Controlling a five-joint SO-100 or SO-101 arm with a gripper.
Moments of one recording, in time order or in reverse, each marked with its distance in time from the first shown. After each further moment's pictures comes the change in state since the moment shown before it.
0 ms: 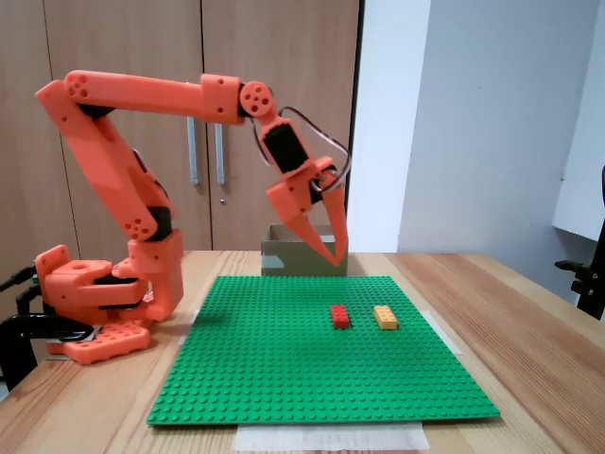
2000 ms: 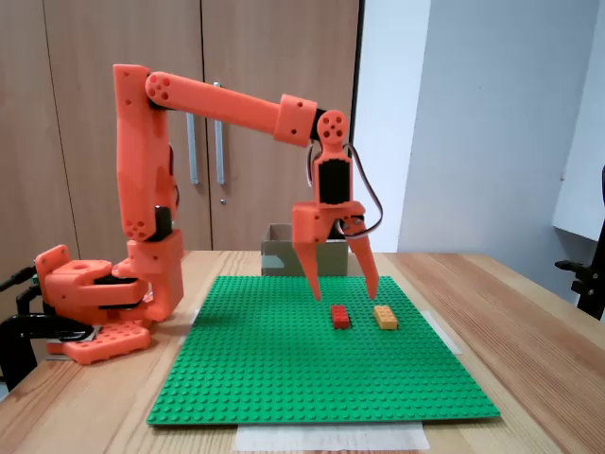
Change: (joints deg) arm 1.3 -29.5 -21.9 19.0 2.7
